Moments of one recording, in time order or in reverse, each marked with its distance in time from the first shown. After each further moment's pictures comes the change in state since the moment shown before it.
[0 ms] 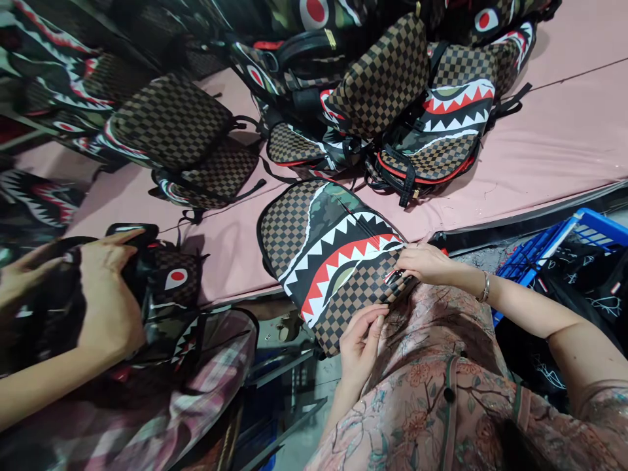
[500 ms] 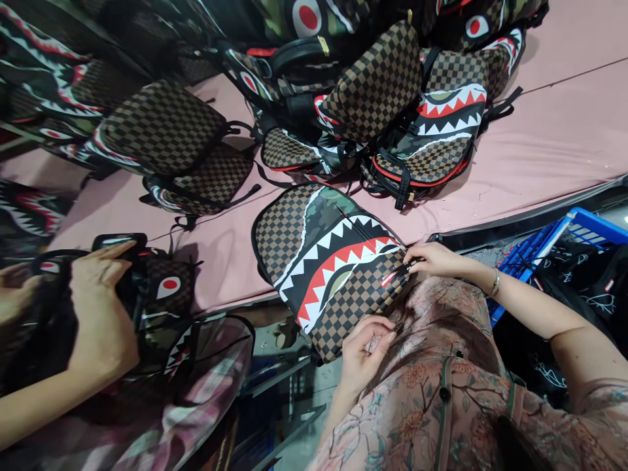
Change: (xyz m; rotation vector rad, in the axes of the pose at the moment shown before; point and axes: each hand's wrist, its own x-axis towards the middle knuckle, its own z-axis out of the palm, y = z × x) left_hand 0.003 0.004 0.000 -0.028 -0.152 0.069; right_hand -0.012 0.012 -0.018 0.473 -0.073 0.366
